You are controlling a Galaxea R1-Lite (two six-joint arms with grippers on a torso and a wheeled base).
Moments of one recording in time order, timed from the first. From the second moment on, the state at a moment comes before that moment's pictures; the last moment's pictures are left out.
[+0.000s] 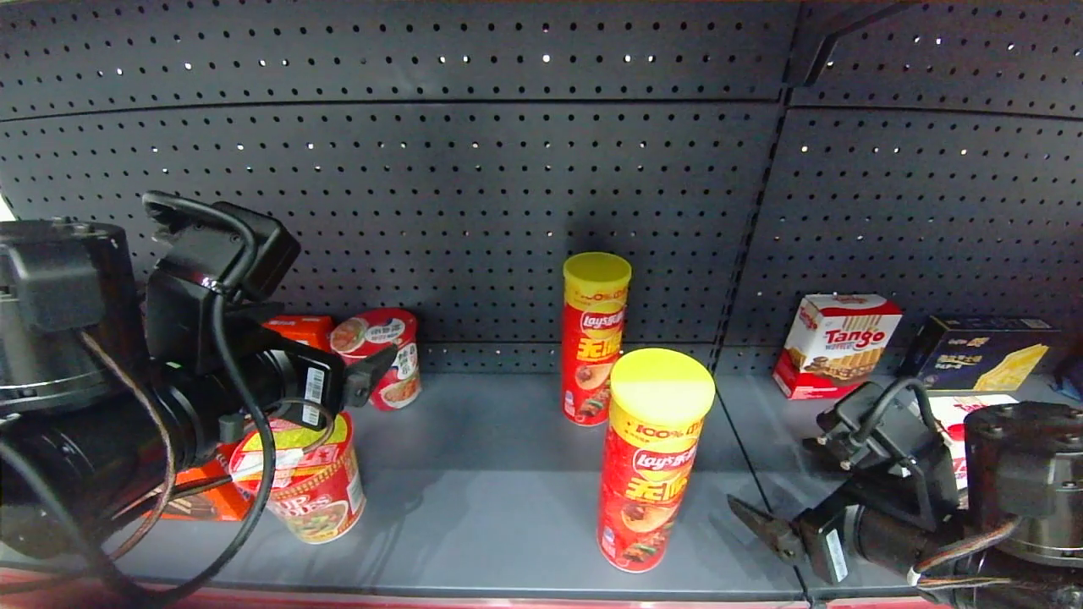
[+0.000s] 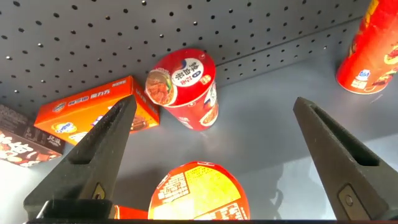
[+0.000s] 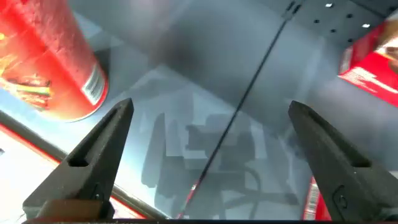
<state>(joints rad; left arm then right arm) -0.47 1.39 -0.72 -0.41 0.36 0.16 0.64 1.46 -0.37 -0.69 -0.22 -0.13</state>
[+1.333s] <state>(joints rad) -0.43 1.43 -0.72 -0.45 0.35 0.16 0.77 1.65 -0.51 -0.70 -0.24 -0.13</state>
